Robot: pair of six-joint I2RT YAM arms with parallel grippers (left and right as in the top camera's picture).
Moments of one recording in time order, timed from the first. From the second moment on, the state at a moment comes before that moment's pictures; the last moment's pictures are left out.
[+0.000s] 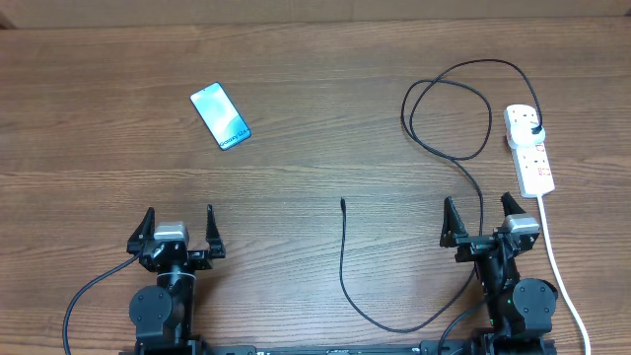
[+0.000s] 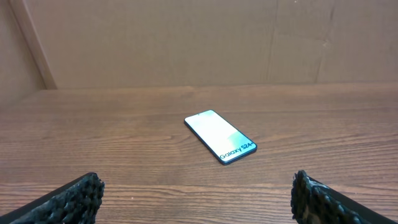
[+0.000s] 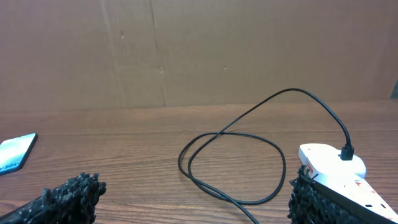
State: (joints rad) left arm 0.07 0.02 0.01 -0.08 0.03 0.03; right arm 0.01 0.01 0.02 -0.03 -0.09 0.08
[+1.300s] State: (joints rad) left arm 0.07 0.02 0.01 -0.08 0.03 0.02; right arm 0.01 0.01 0.02 -0.03 -0.09 0.08
